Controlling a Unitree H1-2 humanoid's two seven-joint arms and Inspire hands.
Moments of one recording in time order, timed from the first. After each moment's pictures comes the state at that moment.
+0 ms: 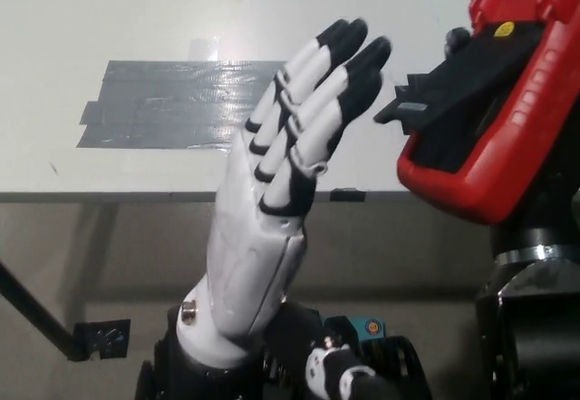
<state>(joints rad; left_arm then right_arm) -0.41 -0.15 -0.30 -0.56 0.67 -0.40 0.09 -0.52 0.28 0.02 -0.73 1.13 0.25 -0.83</state>
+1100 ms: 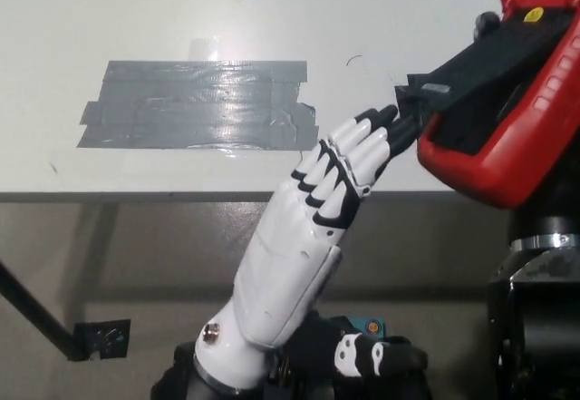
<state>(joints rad) -0.24 -0.10 -0.34 -0.52 0.65 -0.33 -0.05 -0.57 0.28 -0.03 -0.73 1.09 0.22 -0.84</state>
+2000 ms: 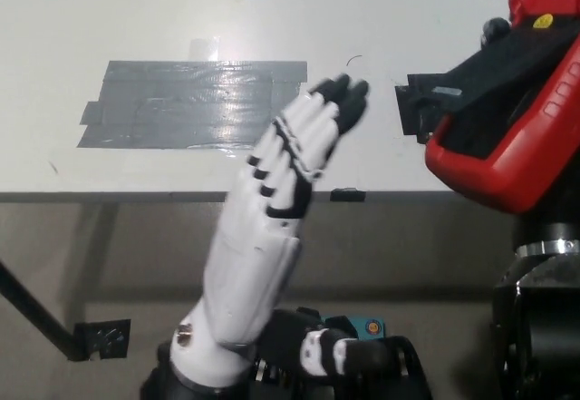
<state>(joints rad) -0.26 -0.15 -0.26 -0.58 0.66 -0.37 0.00 -0.52 0.26 -0.03 -0.73 1.10 0.20 -0.84</state>
